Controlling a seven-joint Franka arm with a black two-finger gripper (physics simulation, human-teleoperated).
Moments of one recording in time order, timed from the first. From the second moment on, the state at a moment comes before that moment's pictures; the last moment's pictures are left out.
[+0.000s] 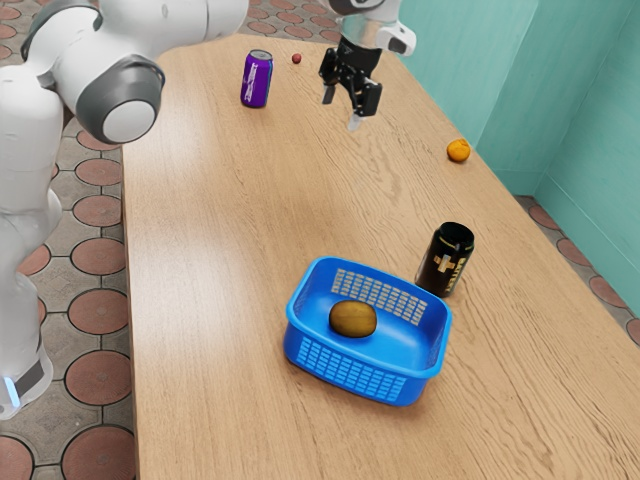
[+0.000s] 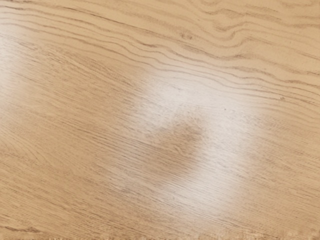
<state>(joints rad) -0.54 0.28 0.97 -1.28 -0.18 1.43 0.09</state>
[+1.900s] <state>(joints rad) -1.23 0.16 0.89 -1.75 0.05 1.70 -0.62</state>
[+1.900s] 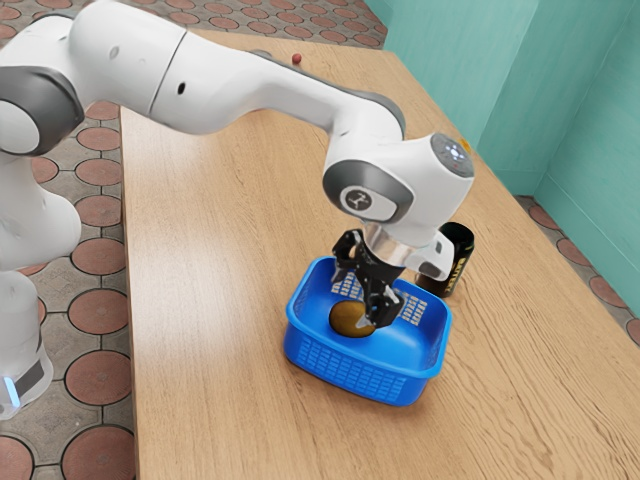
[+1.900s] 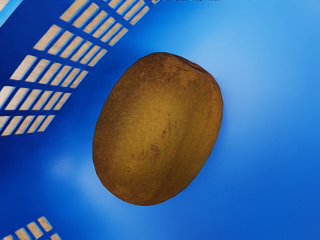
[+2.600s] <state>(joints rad) -1.20 0.30 0.89 -1.76 0.08 1.82 -0.59</state>
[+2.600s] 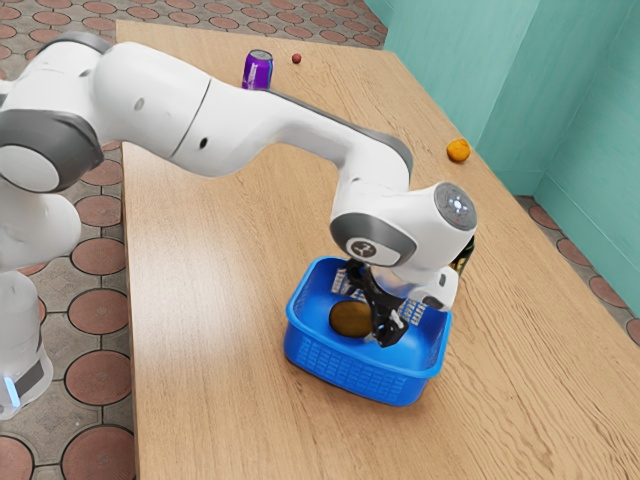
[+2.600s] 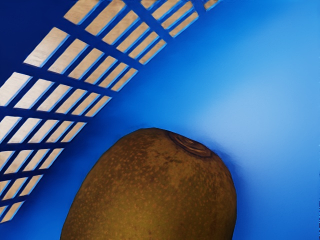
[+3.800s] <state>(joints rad) -1.18 0.36 0.89 -1.78 0.01 1.86 -0.53</state>
